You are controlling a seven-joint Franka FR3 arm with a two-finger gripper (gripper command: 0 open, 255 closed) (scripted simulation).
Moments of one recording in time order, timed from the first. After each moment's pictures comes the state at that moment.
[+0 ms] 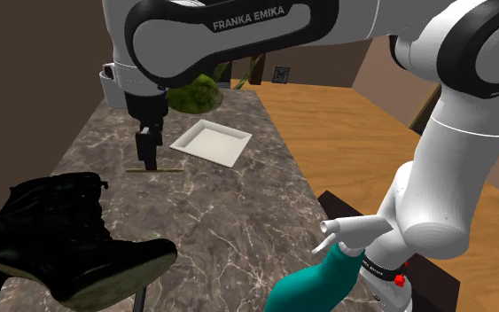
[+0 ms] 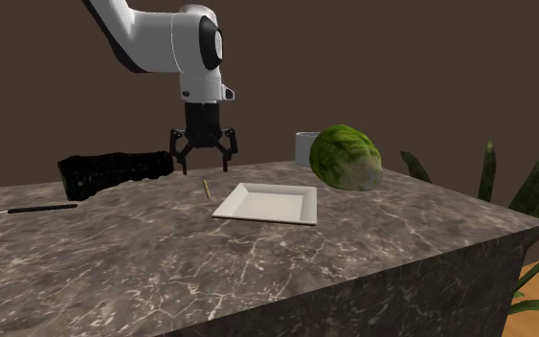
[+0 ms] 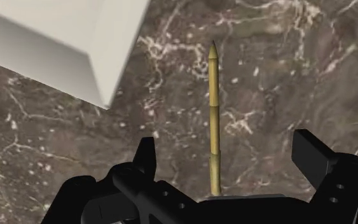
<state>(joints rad) 0.34 0.19 0.34 -1.74 -0.05 1.93 -0.28</state>
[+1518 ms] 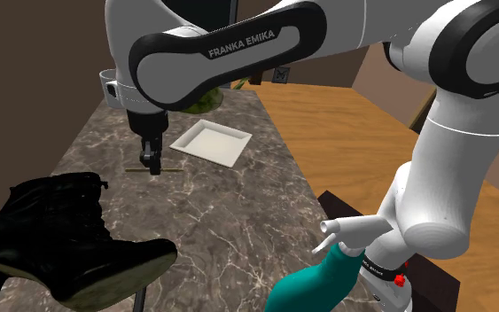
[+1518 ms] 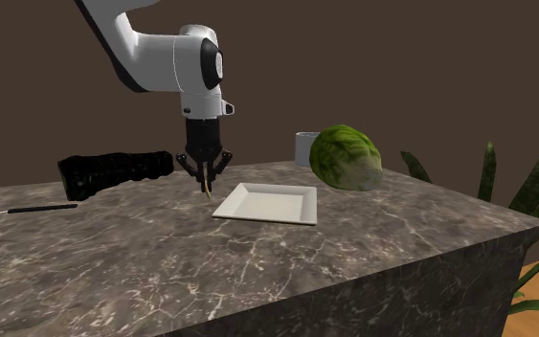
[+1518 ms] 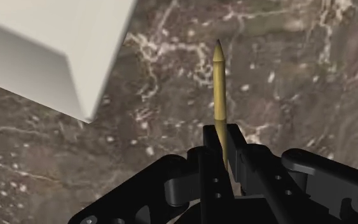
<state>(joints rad) 0.34 0.22 0.34 -1.80 -0.06 2.01 -0.28</state>
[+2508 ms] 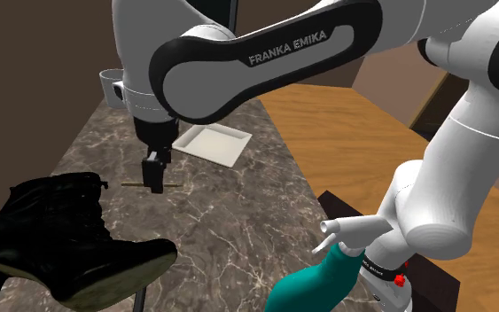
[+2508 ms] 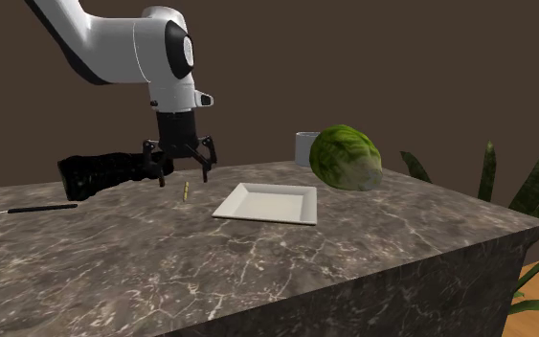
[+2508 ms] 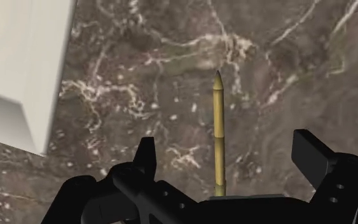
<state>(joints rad) 0.38 0.07 0.37 -1.95 -0.05 2.05 -0.13</state>
